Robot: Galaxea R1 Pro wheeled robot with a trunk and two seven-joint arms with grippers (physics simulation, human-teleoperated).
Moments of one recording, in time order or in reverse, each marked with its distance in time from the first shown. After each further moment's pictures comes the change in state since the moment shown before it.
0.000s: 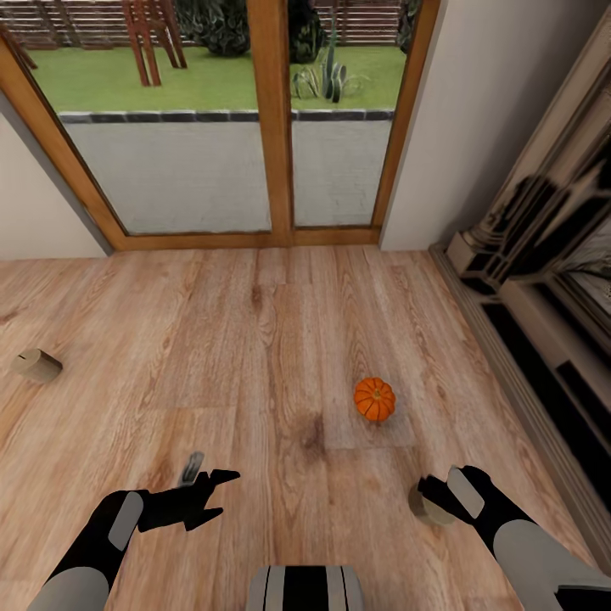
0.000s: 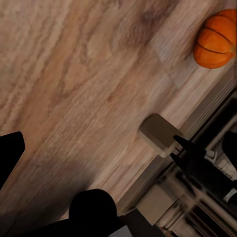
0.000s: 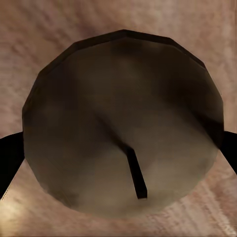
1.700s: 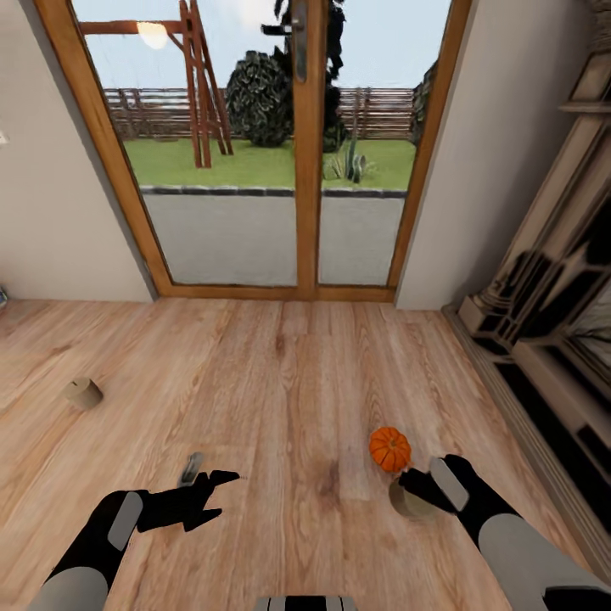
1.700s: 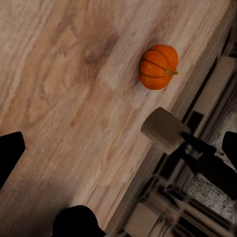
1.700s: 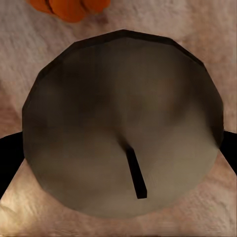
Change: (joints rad) left arm 0.000 0.004 -0.004 0.001 -0.002 -0.001 0.006; right arm -0.003 0.044 0.050 -0.079 0.003 0.105 0.000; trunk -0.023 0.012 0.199
